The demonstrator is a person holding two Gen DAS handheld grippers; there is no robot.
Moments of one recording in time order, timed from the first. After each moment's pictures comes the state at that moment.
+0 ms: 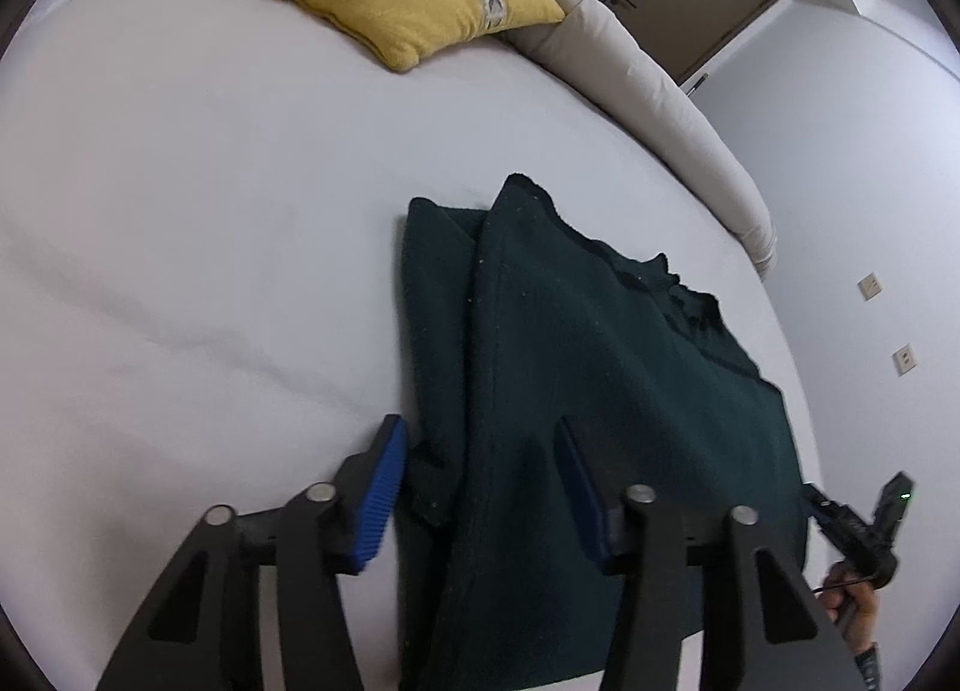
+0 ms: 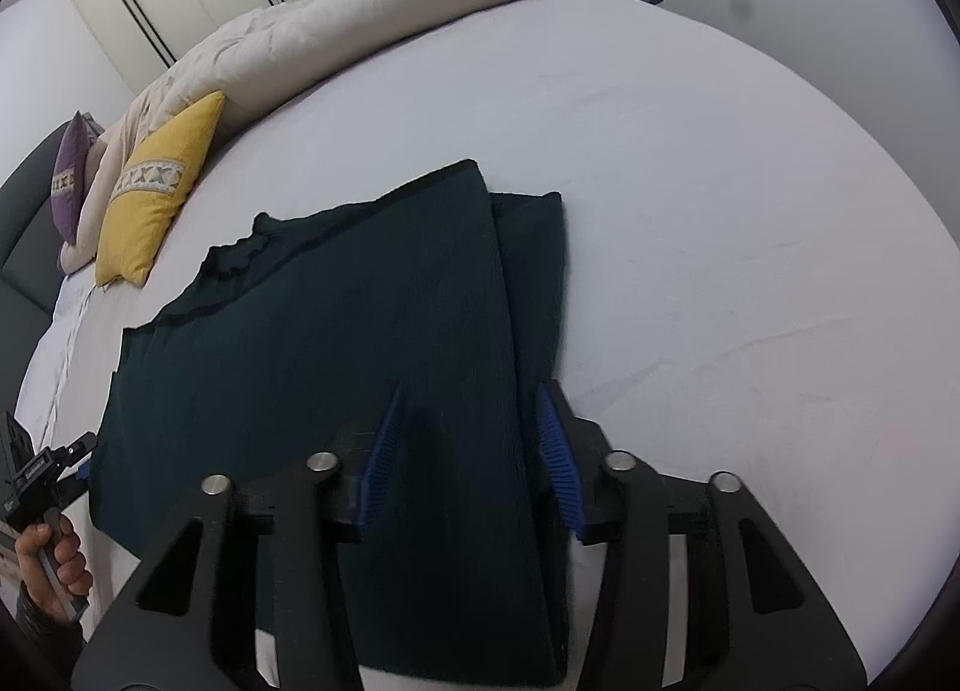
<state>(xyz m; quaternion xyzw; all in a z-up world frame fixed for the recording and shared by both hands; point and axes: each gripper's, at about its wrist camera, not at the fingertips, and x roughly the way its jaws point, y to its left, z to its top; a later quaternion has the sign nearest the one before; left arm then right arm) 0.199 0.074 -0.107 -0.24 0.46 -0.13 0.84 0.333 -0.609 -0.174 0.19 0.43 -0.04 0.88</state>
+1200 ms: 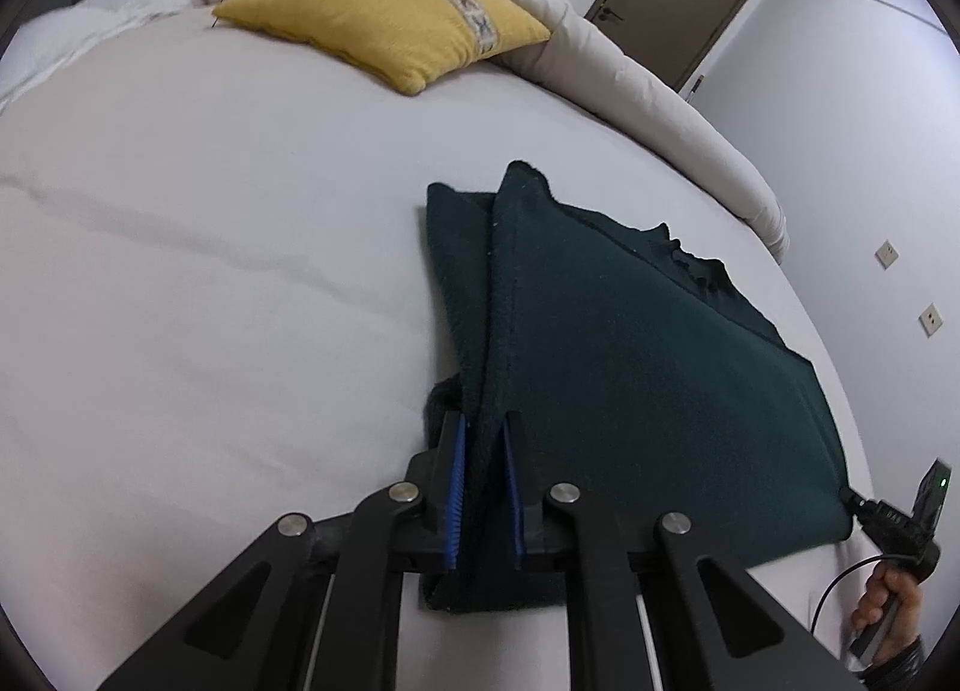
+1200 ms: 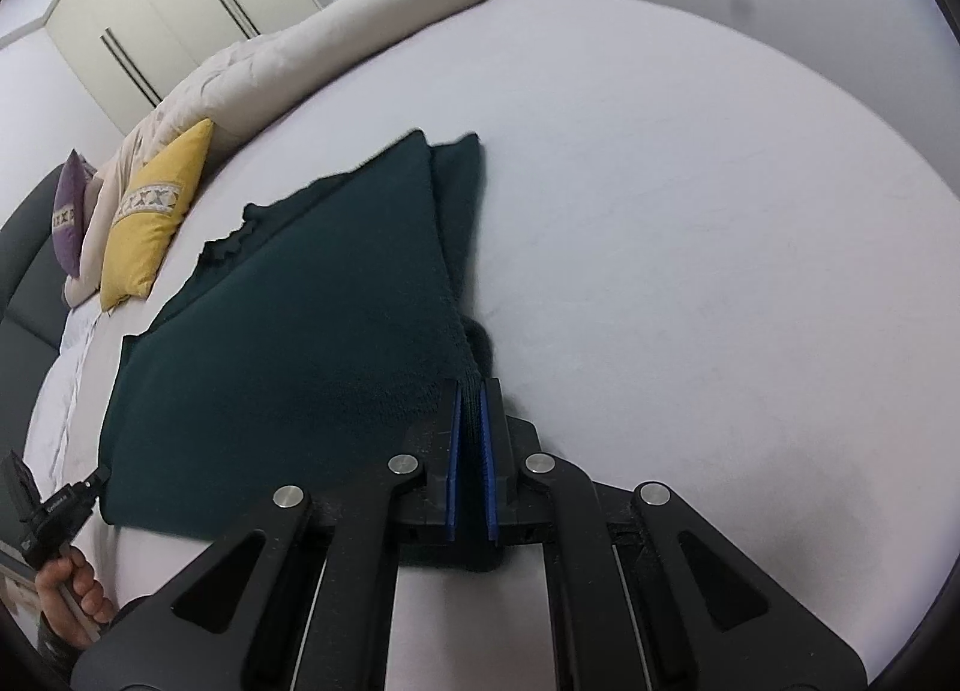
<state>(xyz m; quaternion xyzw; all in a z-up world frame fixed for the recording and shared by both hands) 0.144 0.067 -0.105 -0.18 0.43 -0.10 0.88 0.254 -0.636 -0.192 0.22 0.42 -0.05 0.88</state>
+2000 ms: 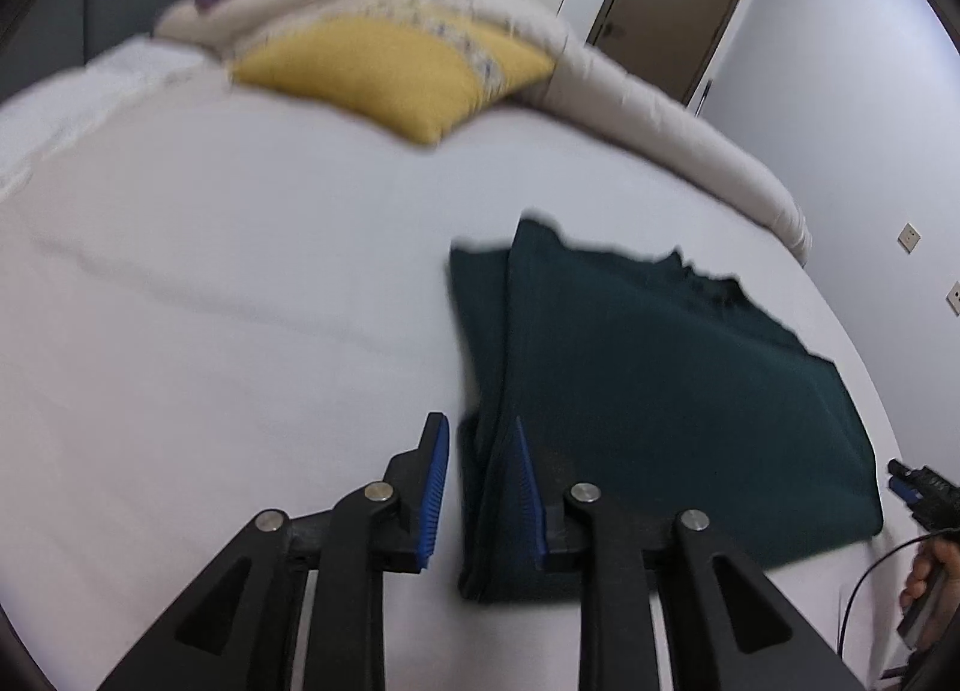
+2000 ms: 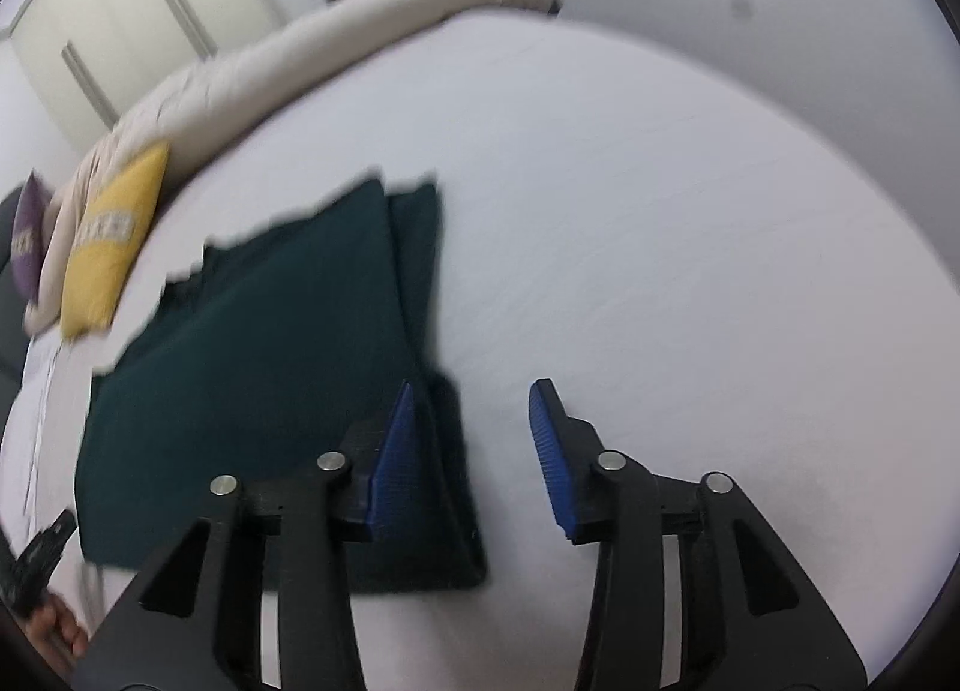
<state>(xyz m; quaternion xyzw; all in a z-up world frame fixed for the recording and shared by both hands) 0.135 0.067 -0.068 -0.13 0.39 -0.06 0.91 0.253 -0.639 -0.157 0.22 0.39 -0.14 0.89</state>
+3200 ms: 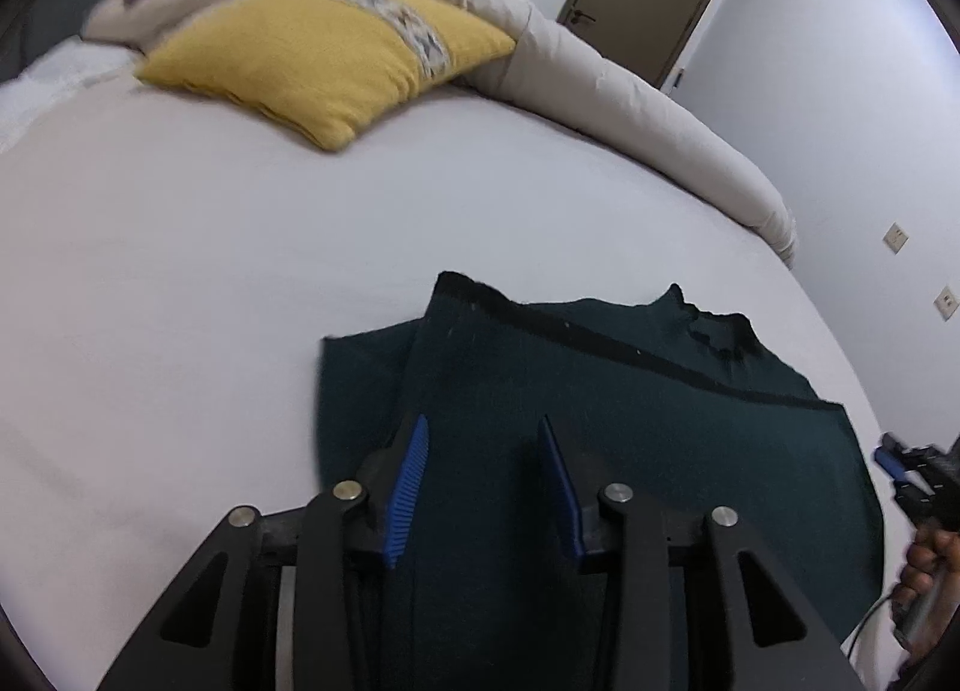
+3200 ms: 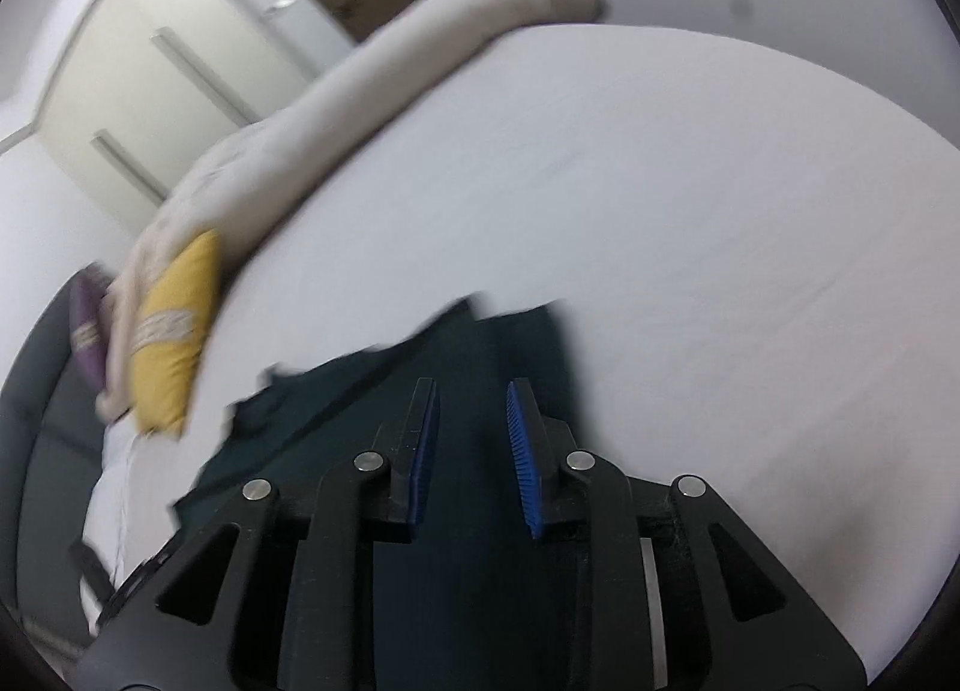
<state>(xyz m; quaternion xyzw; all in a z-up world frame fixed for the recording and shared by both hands) 0.237 0.029 -0.092 -0.14 0.40 -0.10 0.90 0.357 -0.638 -0.174 0.33 0.35 -0.01 0.88</state>
